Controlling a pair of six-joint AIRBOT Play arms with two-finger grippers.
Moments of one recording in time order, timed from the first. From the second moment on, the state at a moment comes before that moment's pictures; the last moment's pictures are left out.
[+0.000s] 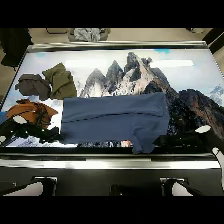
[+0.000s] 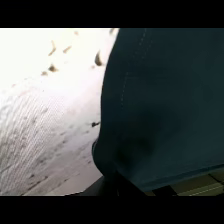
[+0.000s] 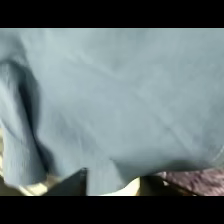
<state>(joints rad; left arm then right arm) 0.29 -1.35 0.72 1.06 -1.21 -1.29 -0.41 -1.26 0.56 -0.91 1.19 0.83</state>
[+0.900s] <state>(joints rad) 0.28 -1.44 1.19 1.03 -1.20 -1.32 -0.27 -1.47 1.23 -0.92 1.13 0.86</state>
